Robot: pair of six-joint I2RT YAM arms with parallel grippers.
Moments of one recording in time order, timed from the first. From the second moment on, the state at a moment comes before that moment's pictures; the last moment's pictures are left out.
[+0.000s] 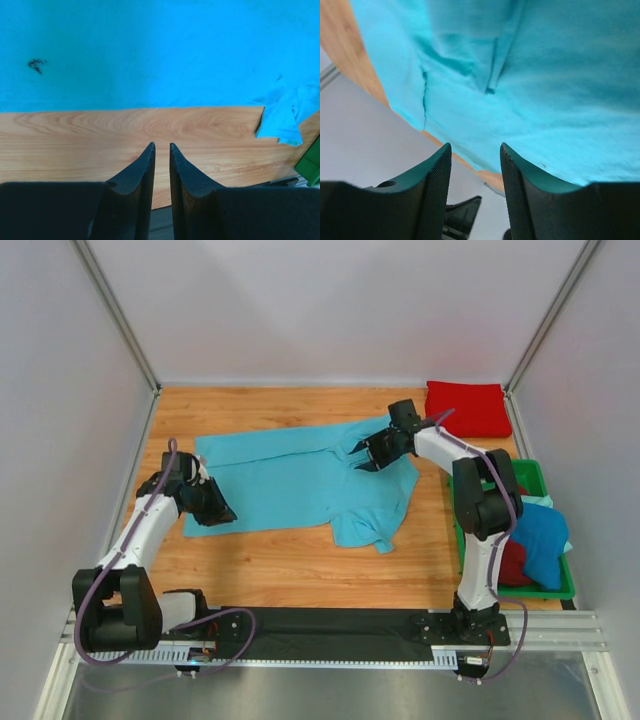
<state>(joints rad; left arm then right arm) 0.04 1.20 0.78 -0.70 0.36 -0.44 0.29 2.04 1.43 -0.42 -0.41 1.40</state>
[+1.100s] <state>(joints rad) -0.53 2.04 1.41 0.02 0.30 -0.97 0.06 2.21 1.81 -0.62 -0.45 0.47</state>
